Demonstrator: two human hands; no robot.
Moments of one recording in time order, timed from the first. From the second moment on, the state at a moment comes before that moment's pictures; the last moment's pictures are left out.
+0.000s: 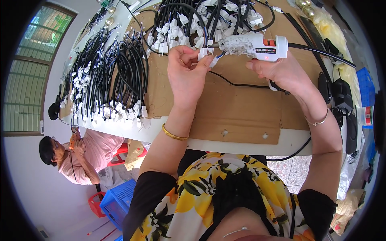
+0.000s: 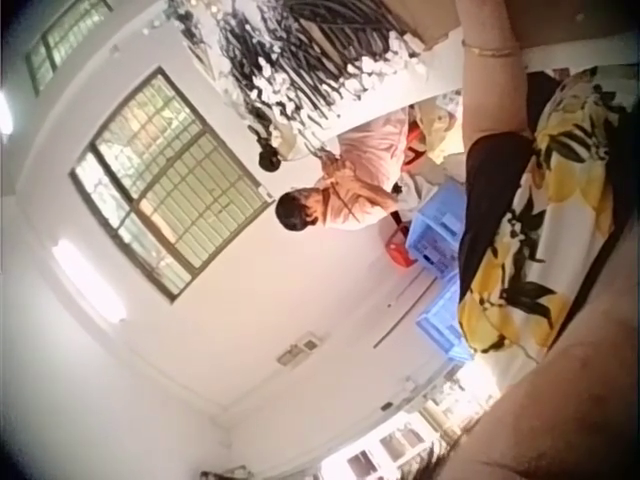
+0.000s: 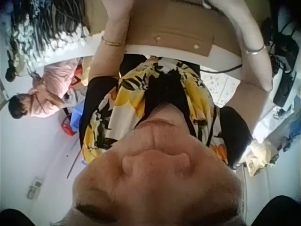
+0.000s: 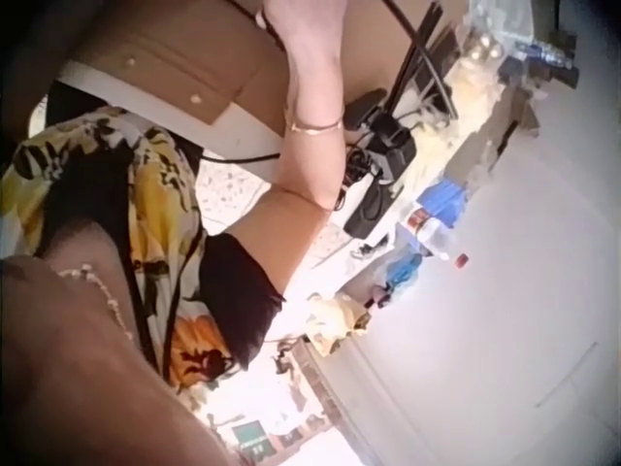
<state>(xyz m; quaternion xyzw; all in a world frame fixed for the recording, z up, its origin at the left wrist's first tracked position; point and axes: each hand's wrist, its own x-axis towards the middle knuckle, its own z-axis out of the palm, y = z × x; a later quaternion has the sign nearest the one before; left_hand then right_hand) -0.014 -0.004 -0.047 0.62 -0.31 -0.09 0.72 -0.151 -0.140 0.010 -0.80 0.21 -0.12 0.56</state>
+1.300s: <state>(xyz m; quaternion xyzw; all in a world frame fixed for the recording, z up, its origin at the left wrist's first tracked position) -0.012 -0.002 -0.047 0.58 -0.29 -0.16 0.74 -0.151 -0.139 0.013 -0.77 0.18 -0.20 0.57</state>
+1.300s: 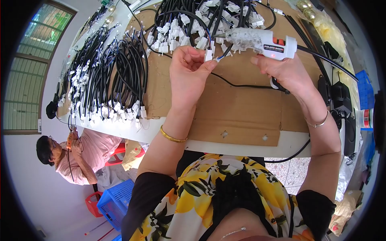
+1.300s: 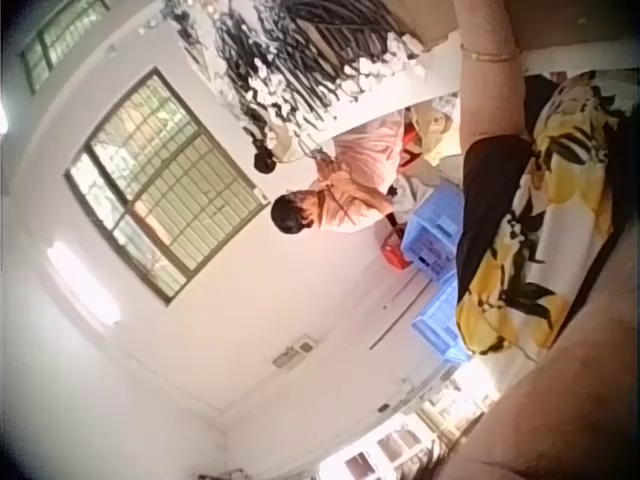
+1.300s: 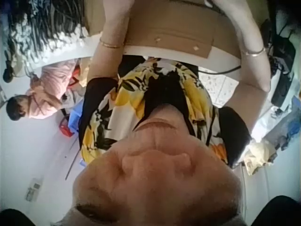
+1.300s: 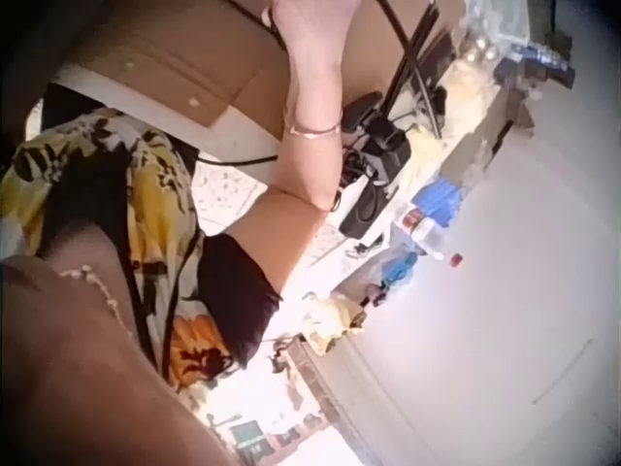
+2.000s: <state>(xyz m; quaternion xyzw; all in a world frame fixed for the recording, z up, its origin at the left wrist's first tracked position) -0.008 -0.002 -0.050 0.62 -0.28 -0.09 0.73 -0.150 -0.136 0.003 -0.81 0.23 -0.11 0.52</state>
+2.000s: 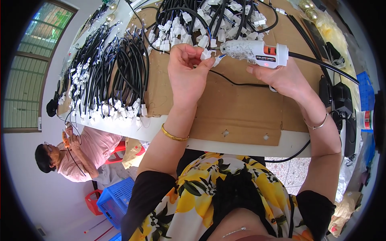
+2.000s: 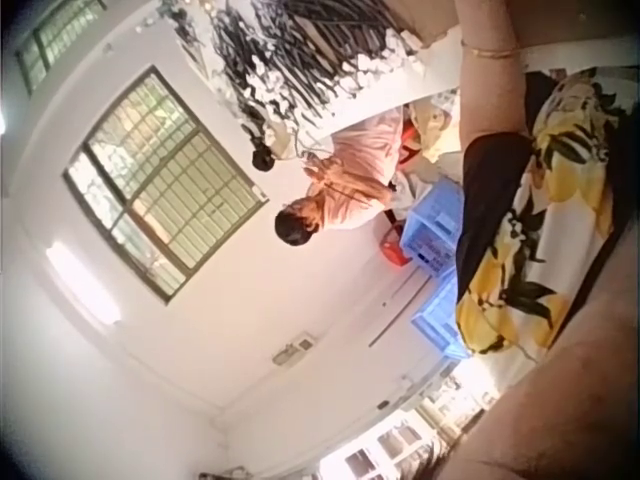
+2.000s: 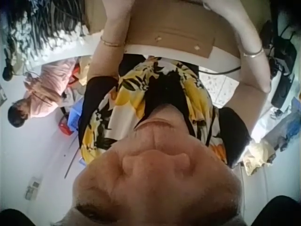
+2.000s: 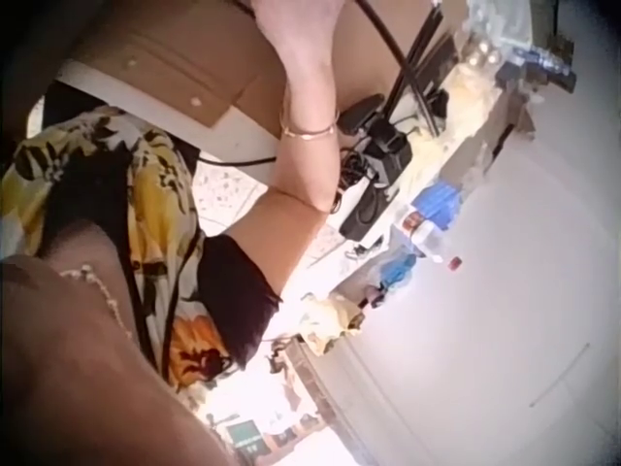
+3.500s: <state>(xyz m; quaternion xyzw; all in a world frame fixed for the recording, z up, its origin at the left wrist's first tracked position) -0.017 -0.001 -0.046 0.72 -0.40 0.18 0.54 -0.155 -0.134 0.005 -0.86 0.21 -0.14 0.45</state>
